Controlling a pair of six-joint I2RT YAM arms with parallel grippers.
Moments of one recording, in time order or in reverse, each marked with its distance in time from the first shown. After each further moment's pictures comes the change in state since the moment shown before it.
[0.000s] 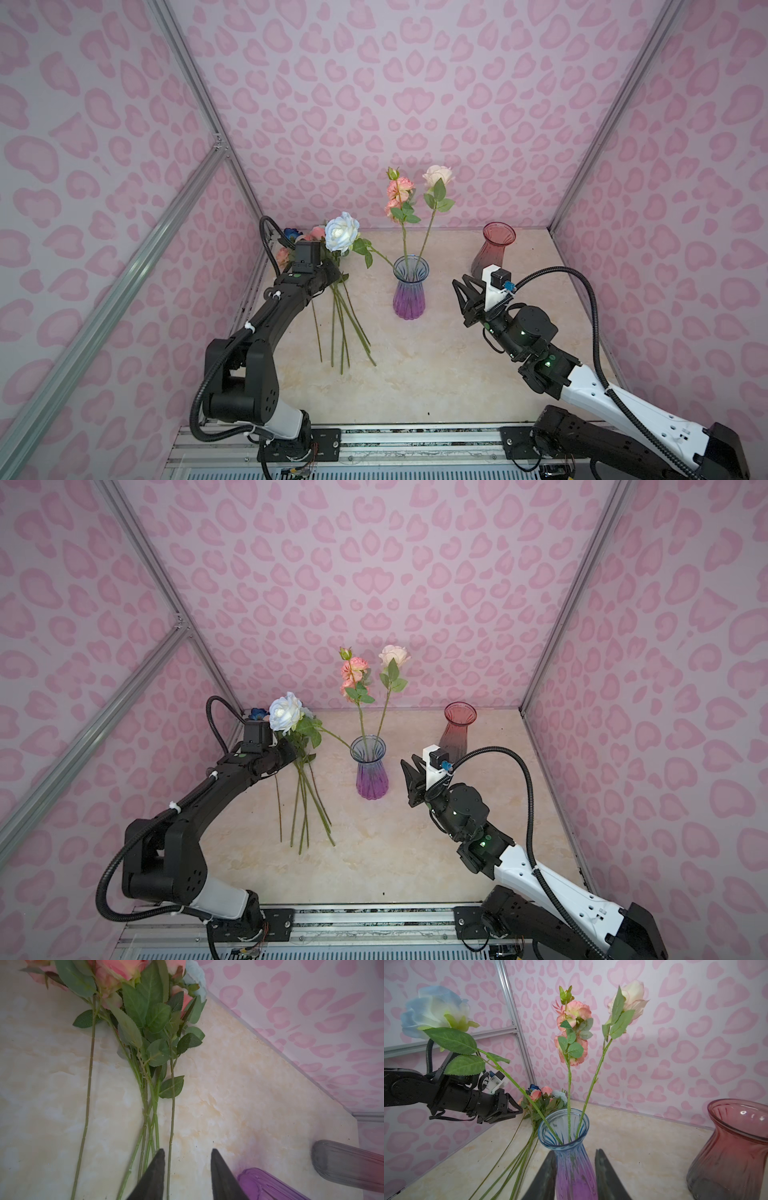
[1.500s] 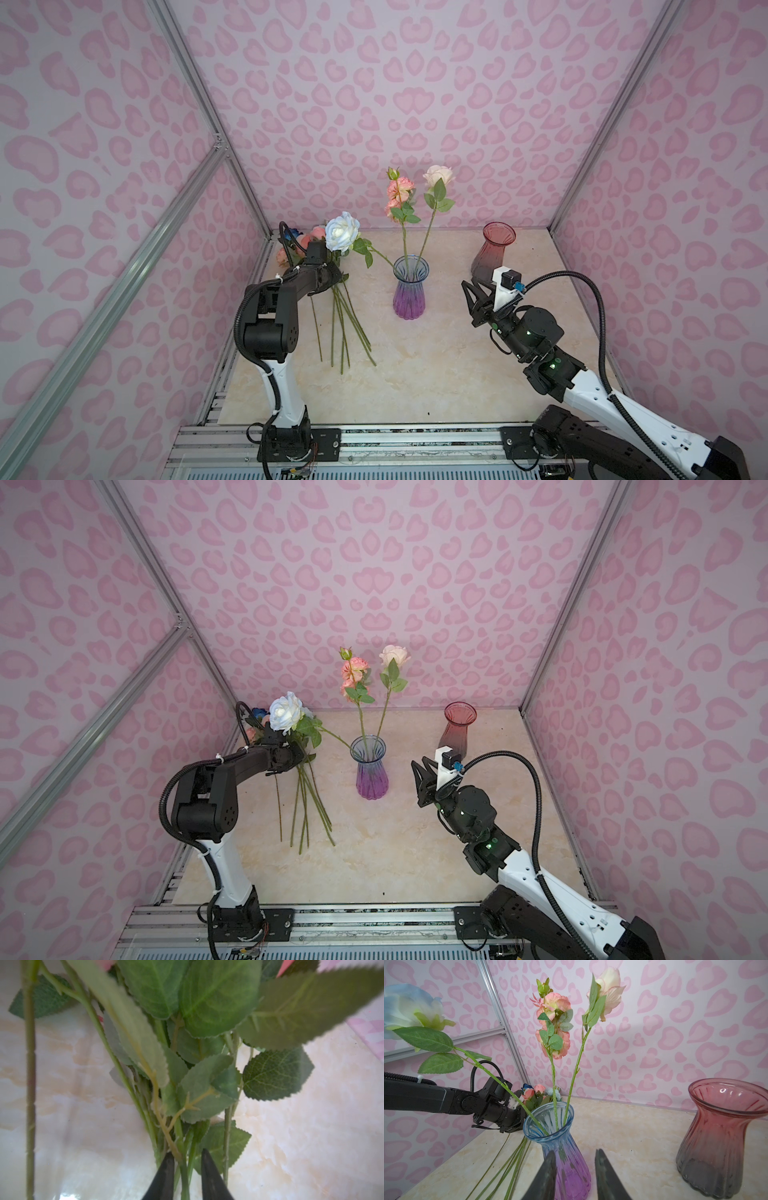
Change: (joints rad) left arm 0.050 0.419 0.165 0.097 -0.009 0.048; right arm -0.088 -0.034 -0.054 -0.004 -0.053 0.060
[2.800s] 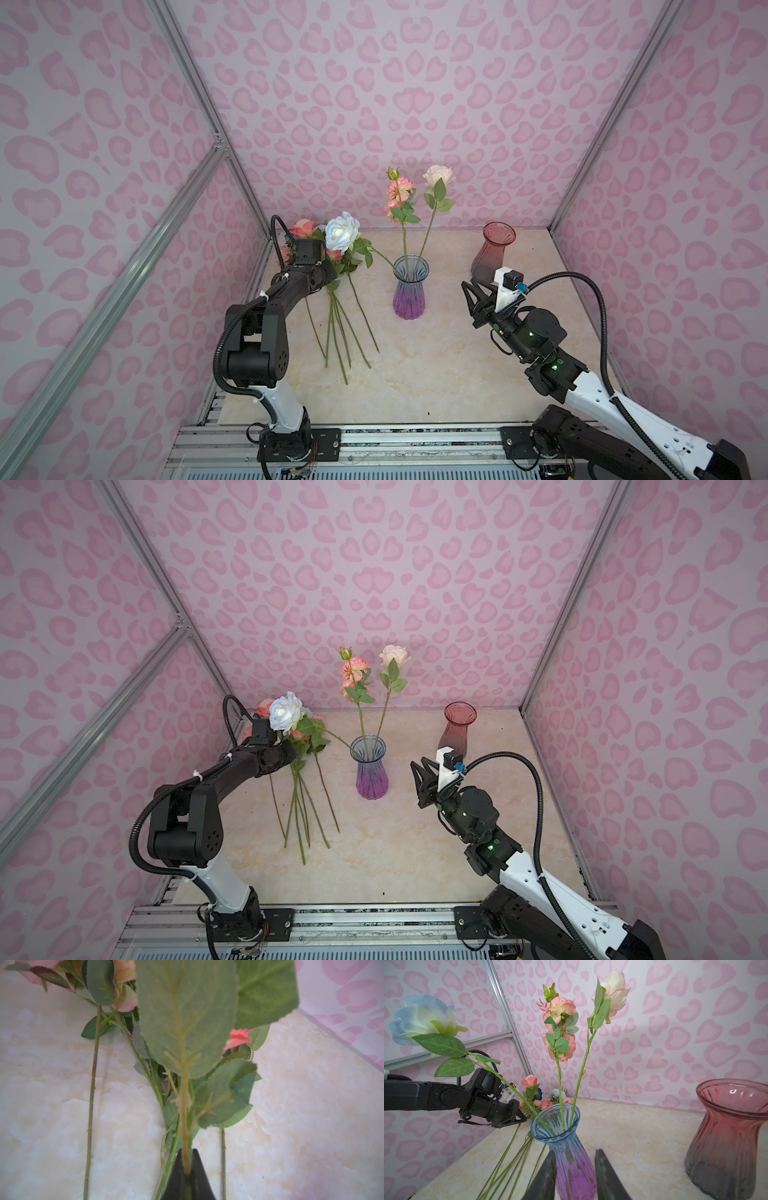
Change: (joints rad) left arm 0.002 -0.220 -0.079 -0.088 -0.055 0.112; right arm -0.003 -0.029 -0.006 0.002 -0.032 0.025
